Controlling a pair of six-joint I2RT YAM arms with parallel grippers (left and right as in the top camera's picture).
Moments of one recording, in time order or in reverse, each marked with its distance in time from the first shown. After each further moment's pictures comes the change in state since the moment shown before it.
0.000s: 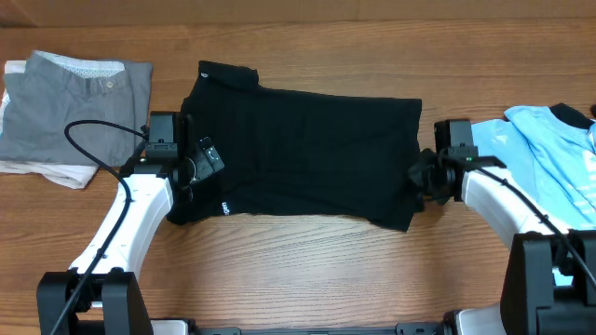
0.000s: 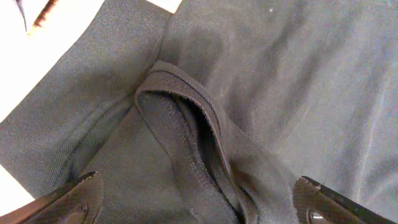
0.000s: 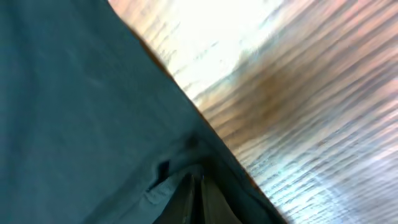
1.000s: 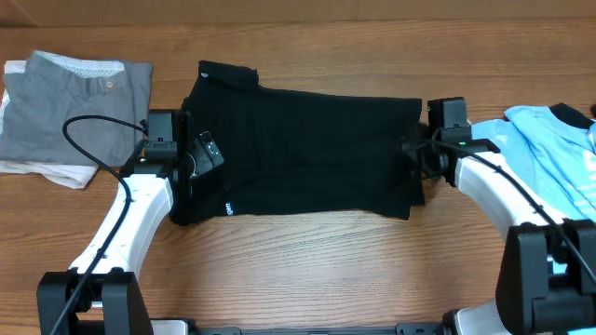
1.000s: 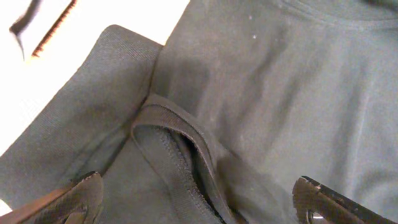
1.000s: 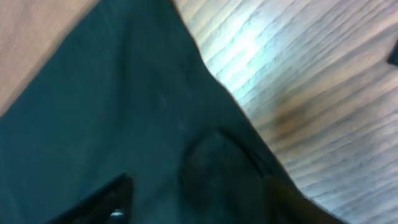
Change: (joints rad) left arm 0.000 0.000 0.000 0.064 -0.014 0.019; right arm 0.047 0.051 0.080 0.102 0.038 -0.005
